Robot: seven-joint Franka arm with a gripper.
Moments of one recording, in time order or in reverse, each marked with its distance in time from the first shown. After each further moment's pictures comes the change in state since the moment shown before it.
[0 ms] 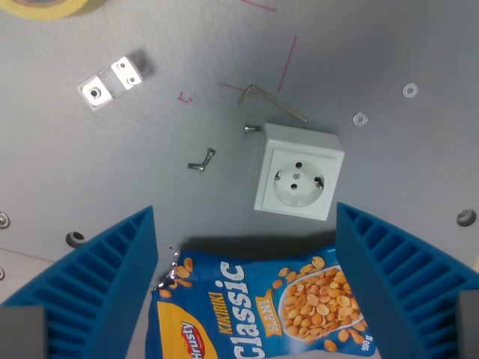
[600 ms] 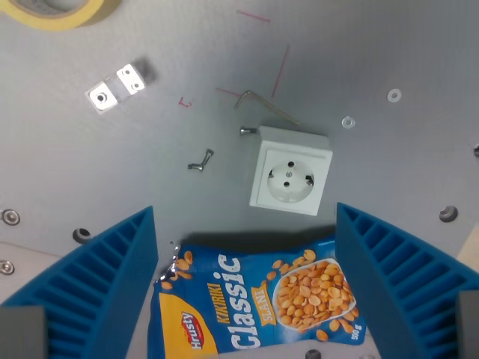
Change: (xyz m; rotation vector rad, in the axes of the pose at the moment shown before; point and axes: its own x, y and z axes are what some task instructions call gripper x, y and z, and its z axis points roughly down) arm 0.003 0.002 -0.033 -0.005 0.016 0.001
